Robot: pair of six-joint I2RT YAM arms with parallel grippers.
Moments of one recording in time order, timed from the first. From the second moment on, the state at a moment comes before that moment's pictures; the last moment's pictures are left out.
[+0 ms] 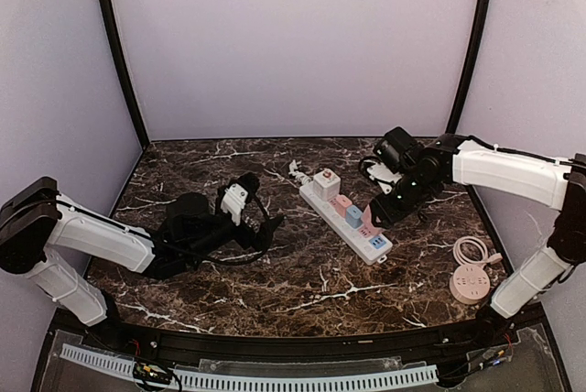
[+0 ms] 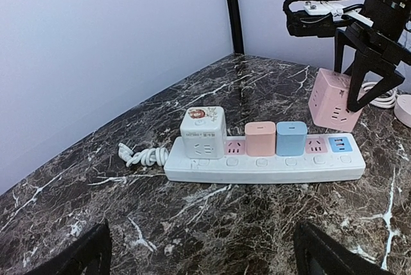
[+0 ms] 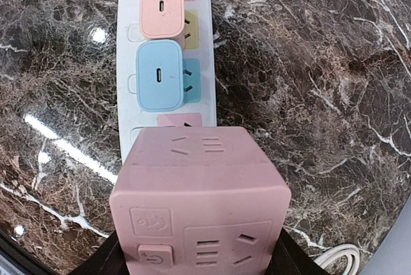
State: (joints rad) left arm -0.94 1.49 0.53 0.79 -0.20 0.12; right arm 0.70 1.51 1.19 -0.89 0.12 0.11
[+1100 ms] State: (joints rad) left arm -0.94 1.52 0.61 0.69 0.12 0.14; right arm 0.68 1.29 1.01 -0.94 0.27 0.44
